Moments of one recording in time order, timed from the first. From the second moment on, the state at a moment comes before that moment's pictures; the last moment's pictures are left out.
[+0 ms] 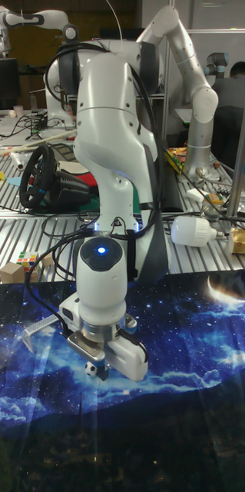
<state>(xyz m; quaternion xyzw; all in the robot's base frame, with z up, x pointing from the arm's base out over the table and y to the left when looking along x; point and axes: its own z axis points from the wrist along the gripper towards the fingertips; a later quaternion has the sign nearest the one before) 0.574 -0.025 0.065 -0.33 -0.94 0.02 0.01</state>
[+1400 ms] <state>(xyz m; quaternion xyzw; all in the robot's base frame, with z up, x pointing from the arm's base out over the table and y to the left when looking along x) 0.547 -0.060 0.069 -0.32 -0.95 0.02 0.01</state>
